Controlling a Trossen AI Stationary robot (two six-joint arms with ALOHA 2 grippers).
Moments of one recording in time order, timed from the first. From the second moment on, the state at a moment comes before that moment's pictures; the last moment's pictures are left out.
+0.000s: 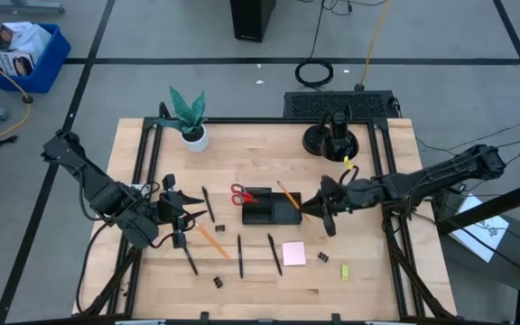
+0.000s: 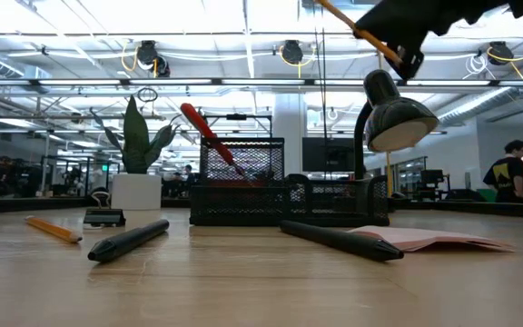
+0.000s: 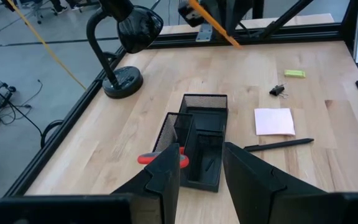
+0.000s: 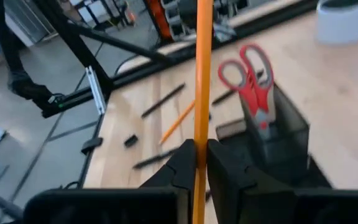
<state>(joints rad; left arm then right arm) -0.69 1.09 1.09 -0.75 -0.84 -0.46 0.24 1.04 0.62 0.08 0.16 0.47</state>
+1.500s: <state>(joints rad) -0.69 1.09 1.09 -0.75 -0.84 -0.47 0.24 1.30 0.62 0.88 0.26 -0.21</state>
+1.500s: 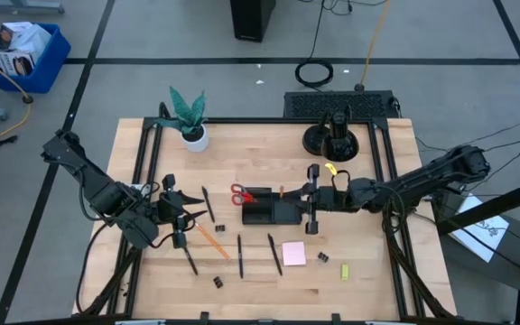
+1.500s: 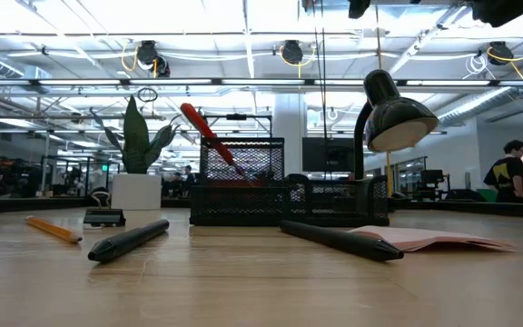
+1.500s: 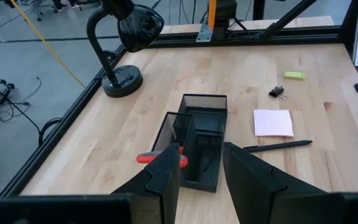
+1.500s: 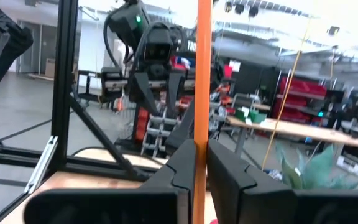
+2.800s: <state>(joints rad) -0.69 1.09 1.09 -0.75 -0.84 -0.48 0.20 1.34 0.62 1.04 0.26 -0.25</state>
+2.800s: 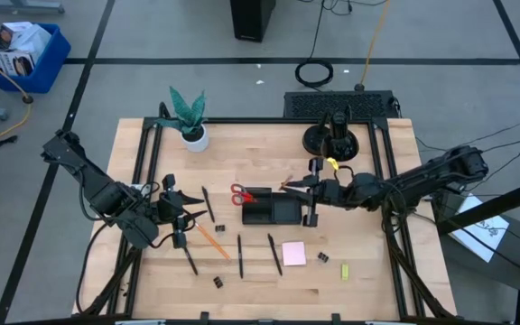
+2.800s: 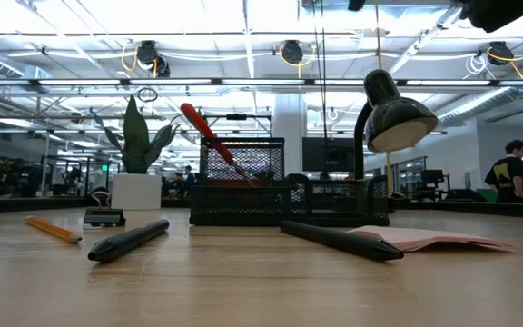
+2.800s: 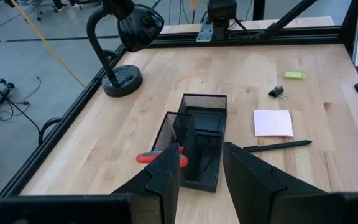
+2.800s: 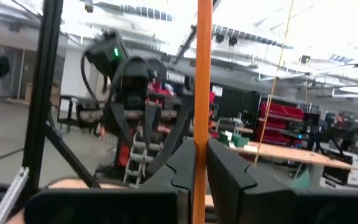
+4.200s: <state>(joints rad) -0.69 1.09 1.09 -0.76 -0.84 -0.48 0.08 1.72 0.62 1.42 0.26 -0.12</state>
